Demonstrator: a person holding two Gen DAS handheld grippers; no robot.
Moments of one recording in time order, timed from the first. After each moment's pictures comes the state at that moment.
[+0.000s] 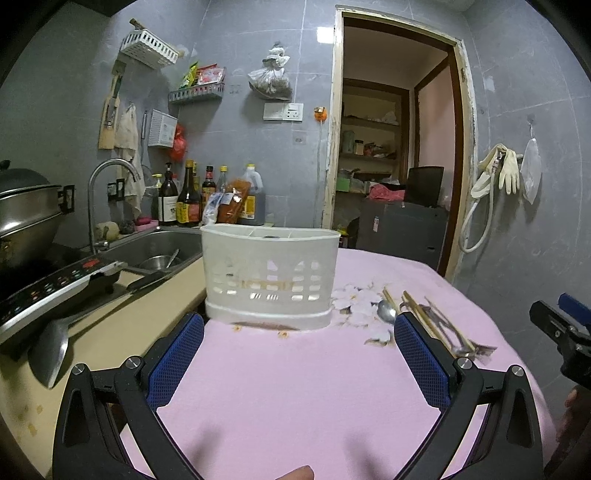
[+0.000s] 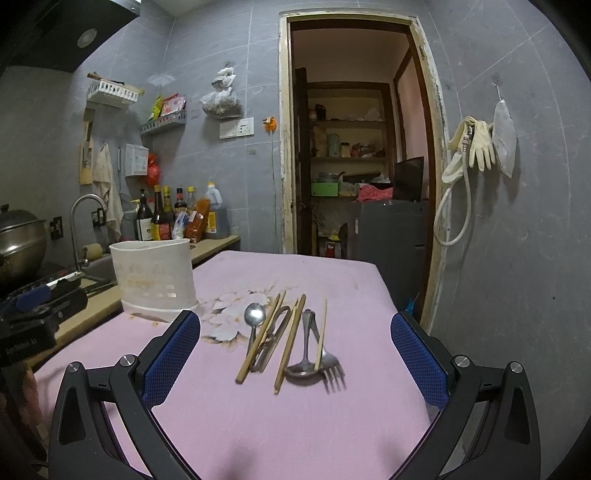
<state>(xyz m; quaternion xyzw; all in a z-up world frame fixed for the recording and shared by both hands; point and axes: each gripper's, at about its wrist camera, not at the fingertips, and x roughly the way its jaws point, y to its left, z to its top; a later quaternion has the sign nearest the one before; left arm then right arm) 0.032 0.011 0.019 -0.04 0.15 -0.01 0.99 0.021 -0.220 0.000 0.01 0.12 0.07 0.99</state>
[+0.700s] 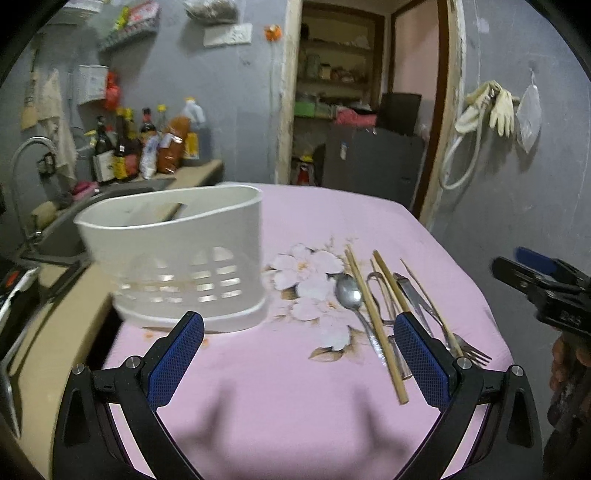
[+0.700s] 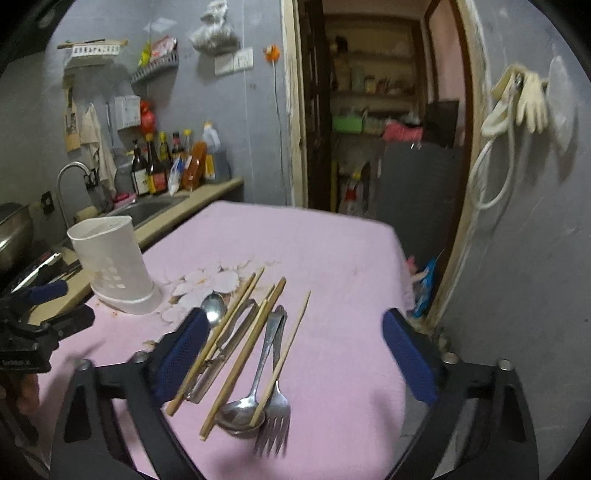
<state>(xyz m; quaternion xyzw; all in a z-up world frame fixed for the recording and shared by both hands) 0.157 -0.049 0.009 -0.01 0.31 -0.09 0.95 0.166 -0.273 0.009 0.00 0.28 0.14 0.95</state>
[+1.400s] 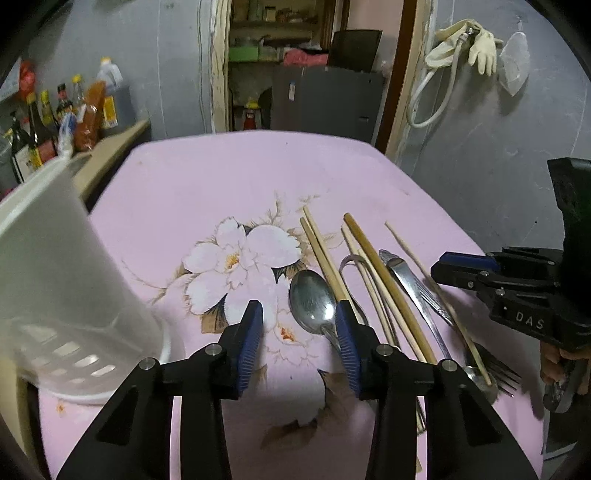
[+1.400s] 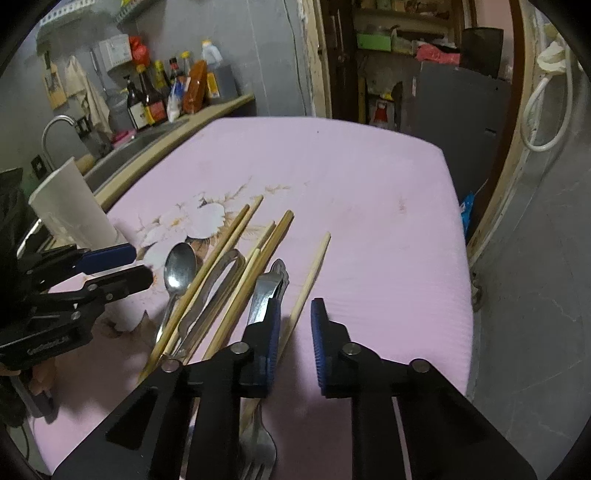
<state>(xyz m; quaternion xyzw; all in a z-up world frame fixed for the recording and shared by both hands) 0.270 -0.081 -0.052 0.04 0.42 -0.19 0.89 0.254 -0.261 -0.050 -0.01 0.43 0.18 0.88</state>
